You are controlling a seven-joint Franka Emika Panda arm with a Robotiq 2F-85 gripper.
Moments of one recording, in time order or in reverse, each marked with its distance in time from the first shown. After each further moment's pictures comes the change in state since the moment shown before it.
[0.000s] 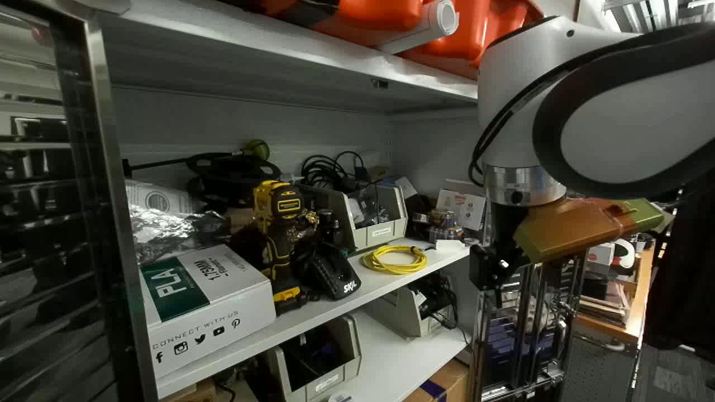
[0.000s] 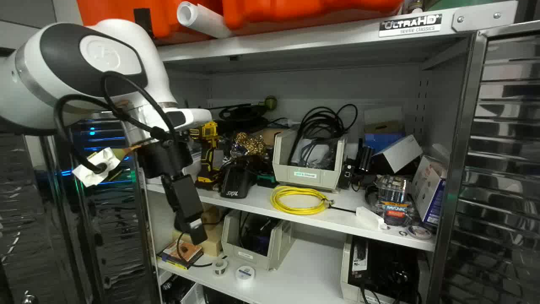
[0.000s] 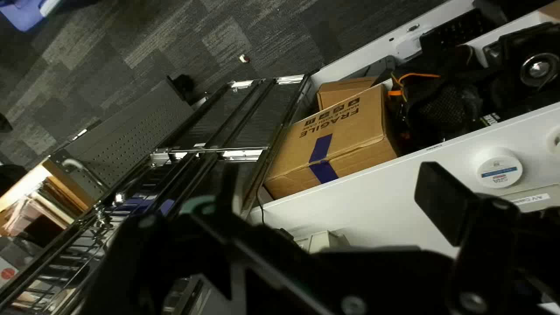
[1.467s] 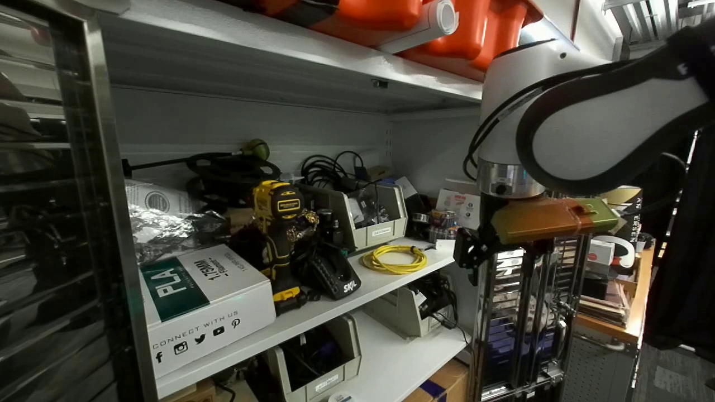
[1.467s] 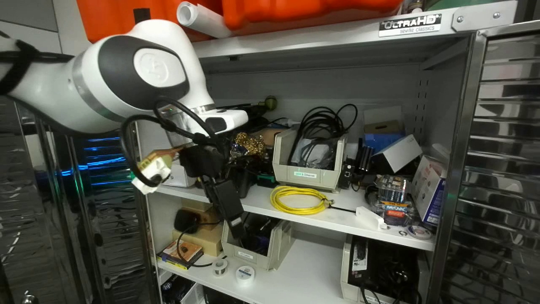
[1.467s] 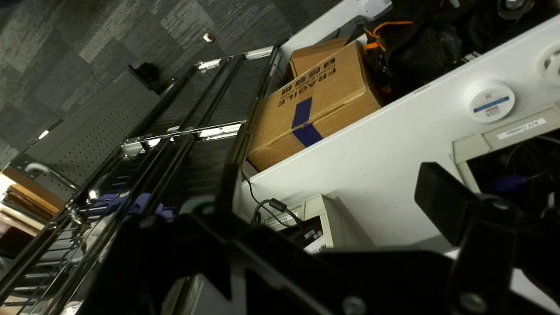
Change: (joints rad) arm -0.001 0.120 -0.123 0.049 -0.026 0.177 0.026
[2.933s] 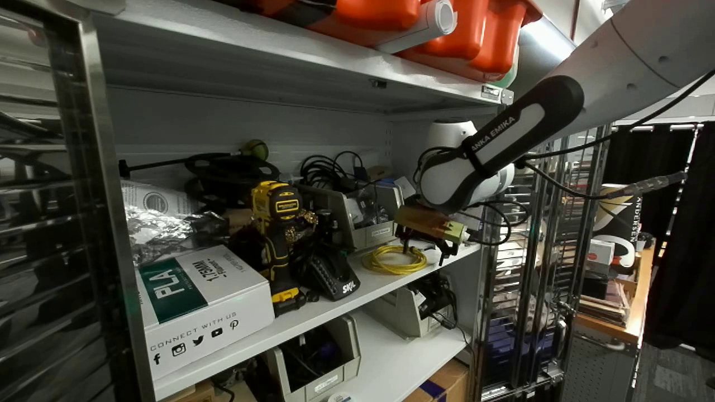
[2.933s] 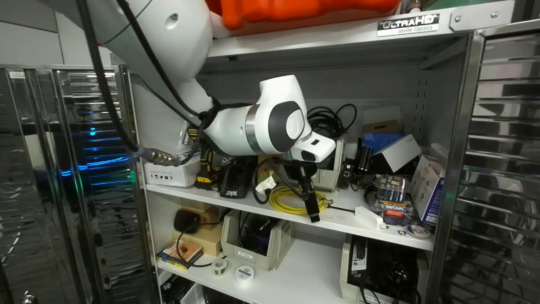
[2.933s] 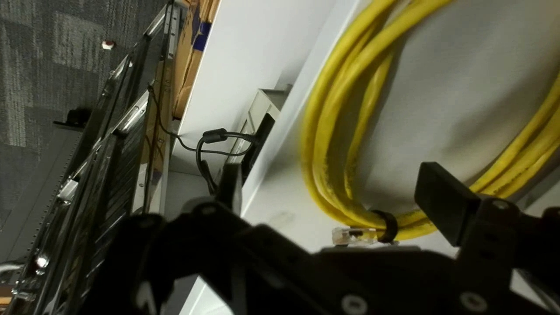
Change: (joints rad) arm 0.121 0.685 -0.277 0.602 0.029 0.262 0.390
